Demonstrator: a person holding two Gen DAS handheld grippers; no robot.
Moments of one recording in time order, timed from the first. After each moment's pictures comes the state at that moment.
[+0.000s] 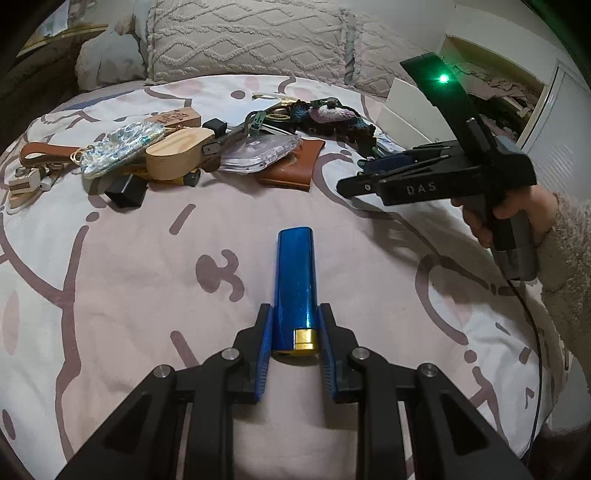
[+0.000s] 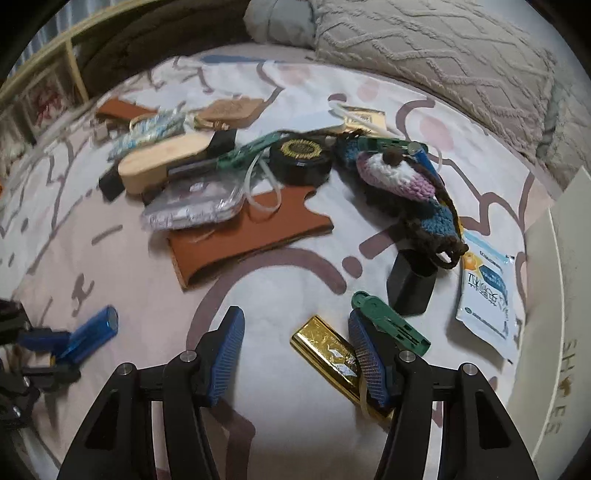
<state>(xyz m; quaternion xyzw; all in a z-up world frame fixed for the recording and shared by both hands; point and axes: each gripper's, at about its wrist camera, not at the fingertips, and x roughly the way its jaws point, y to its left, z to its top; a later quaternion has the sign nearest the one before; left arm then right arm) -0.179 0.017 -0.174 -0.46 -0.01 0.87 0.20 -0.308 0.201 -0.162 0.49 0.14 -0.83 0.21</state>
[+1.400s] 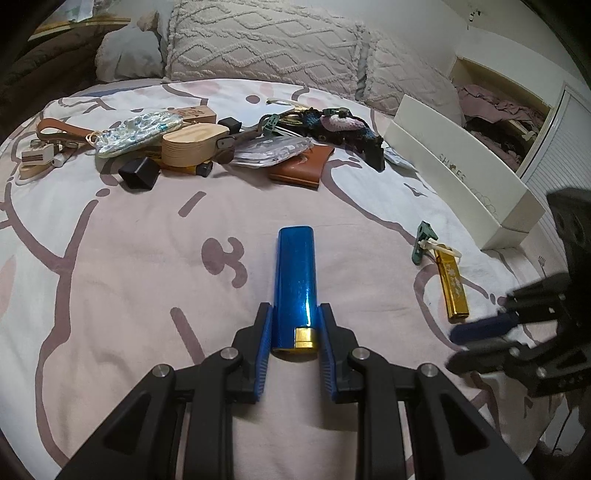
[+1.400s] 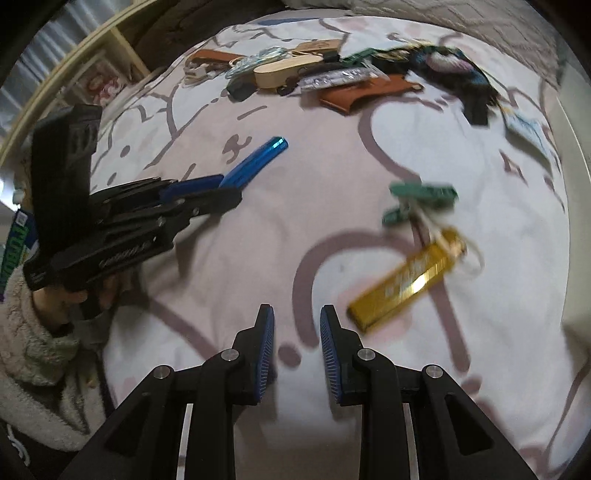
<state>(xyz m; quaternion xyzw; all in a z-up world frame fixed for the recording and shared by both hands) -0.166 0.011 -0.183 -0.44 -0.05 0.88 0.18 -0.154 0.210 -0.154 0.57 0.03 -0.77 0.27</state>
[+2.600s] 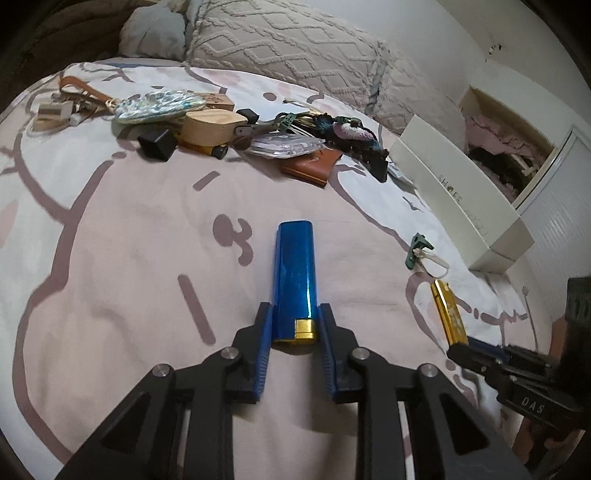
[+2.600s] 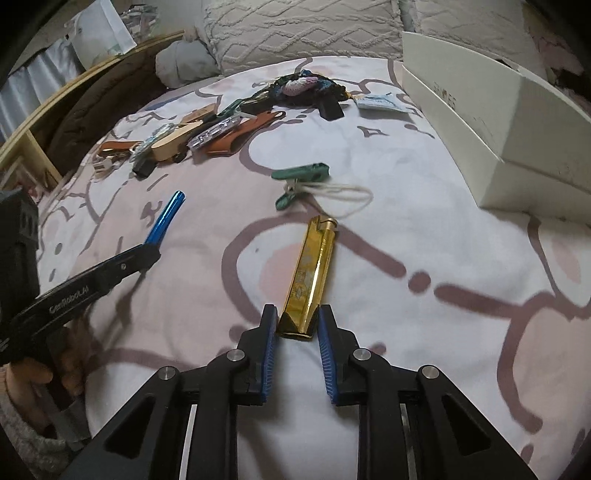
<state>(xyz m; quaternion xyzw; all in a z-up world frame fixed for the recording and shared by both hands) -0.152 -0.007 -0.188 -0.44 -0.12 0.87 0.19 -0.108 0.235 -0.158 0.49 -0.08 -0.87 0.06</state>
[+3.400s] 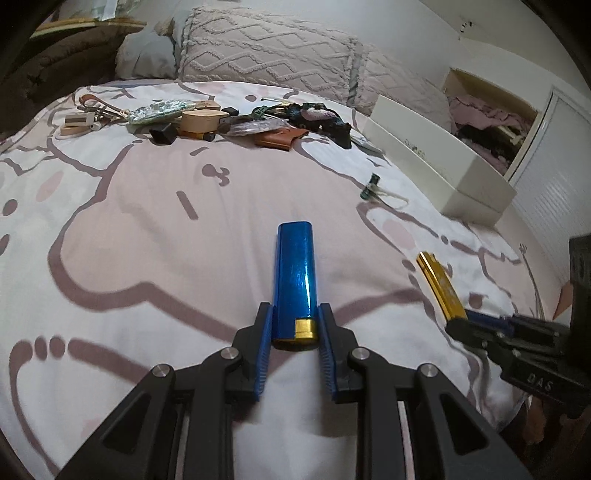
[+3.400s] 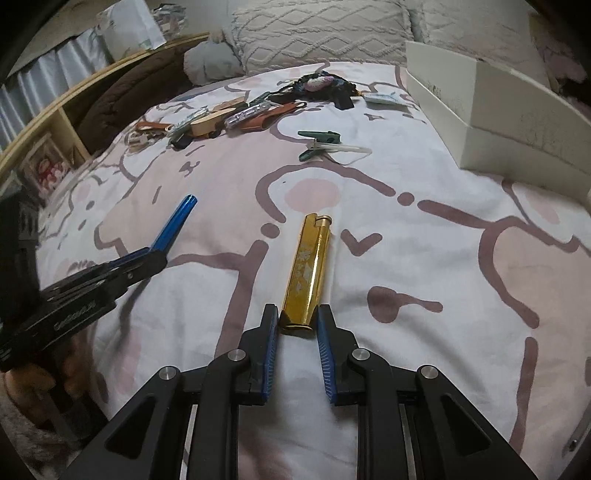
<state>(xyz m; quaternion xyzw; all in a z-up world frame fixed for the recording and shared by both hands) -0.058 0.011 -0.181 -0.42 -0.06 0.89 0.18 -0.039 0.227 -0.157 0.46 -0.05 -0.88 0.08</state>
